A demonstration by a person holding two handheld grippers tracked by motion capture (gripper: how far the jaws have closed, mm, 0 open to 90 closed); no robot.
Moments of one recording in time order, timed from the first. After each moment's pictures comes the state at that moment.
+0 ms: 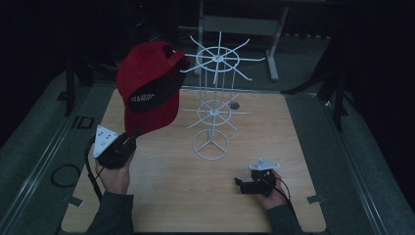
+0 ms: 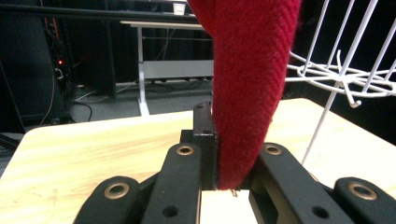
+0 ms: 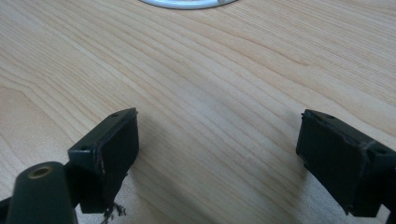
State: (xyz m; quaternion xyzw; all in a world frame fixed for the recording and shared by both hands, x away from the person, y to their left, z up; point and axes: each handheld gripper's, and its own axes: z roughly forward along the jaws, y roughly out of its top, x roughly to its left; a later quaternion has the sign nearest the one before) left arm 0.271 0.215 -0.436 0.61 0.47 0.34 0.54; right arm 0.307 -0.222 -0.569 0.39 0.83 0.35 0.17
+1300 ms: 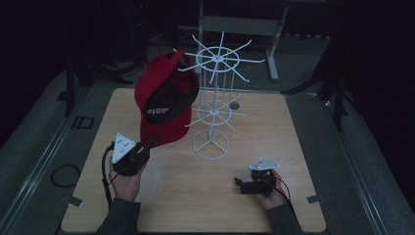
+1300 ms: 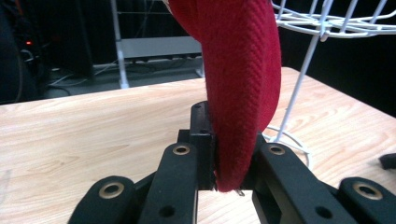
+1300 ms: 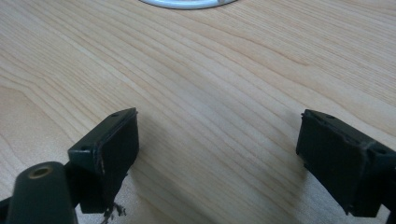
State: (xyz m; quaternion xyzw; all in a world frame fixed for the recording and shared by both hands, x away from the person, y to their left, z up) left arm 0.272 0.190 -0.465 0.66 0.44 0.30 0.52; right arm 0.307 -0.222 -0.569 0.39 0.83 0.35 0.17
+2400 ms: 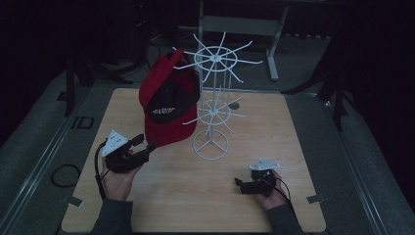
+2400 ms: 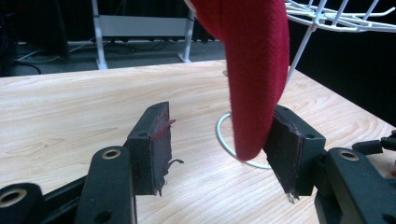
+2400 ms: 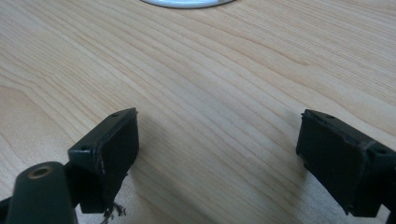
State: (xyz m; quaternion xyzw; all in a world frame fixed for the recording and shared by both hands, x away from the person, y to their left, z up) left arm 0.278 0.214 -0.464 0.67 0.46 0.25 0.53; right arm 0.307 -0.223 -0.569 0.39 0.83 0.35 0.17
